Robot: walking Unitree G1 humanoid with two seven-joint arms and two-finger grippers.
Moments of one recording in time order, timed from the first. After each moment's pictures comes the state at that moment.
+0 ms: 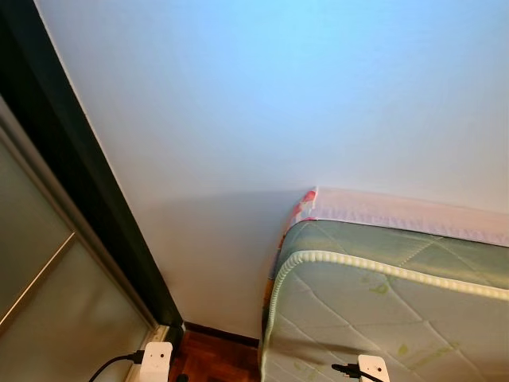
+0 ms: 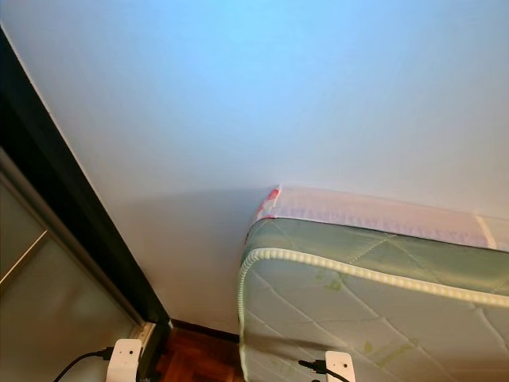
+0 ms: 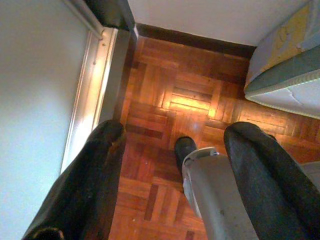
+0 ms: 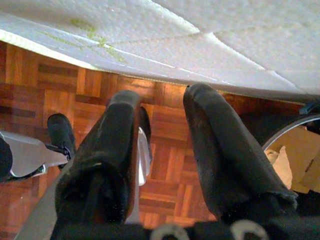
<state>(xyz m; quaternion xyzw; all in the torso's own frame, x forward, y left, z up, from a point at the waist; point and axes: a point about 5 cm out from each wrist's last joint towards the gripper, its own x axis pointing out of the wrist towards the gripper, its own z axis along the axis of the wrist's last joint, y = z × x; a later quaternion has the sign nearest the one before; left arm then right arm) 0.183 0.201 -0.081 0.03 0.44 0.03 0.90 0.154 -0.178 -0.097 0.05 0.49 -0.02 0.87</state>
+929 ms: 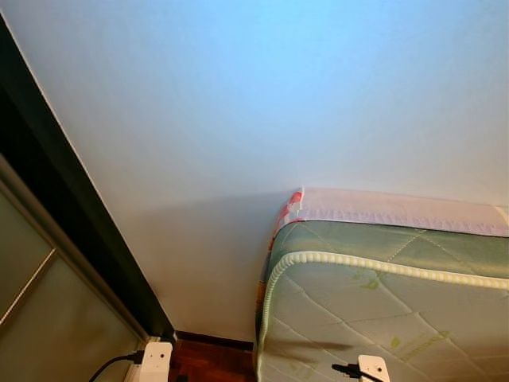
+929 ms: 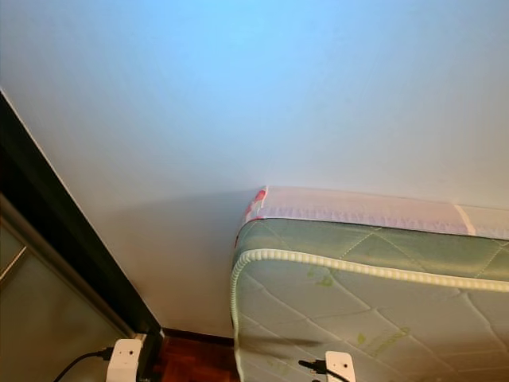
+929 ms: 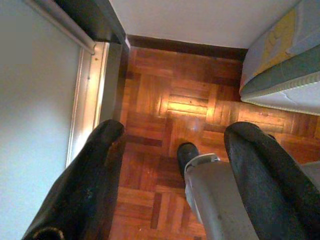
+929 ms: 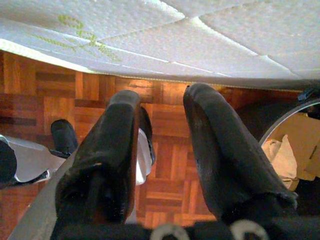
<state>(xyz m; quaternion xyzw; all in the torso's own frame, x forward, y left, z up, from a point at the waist) 0.183 0.201 -0.081 0.03 0.44 0.03 0.90 0.153 -0.178 -0.097 0.05 0.49 -0.02 0.87</state>
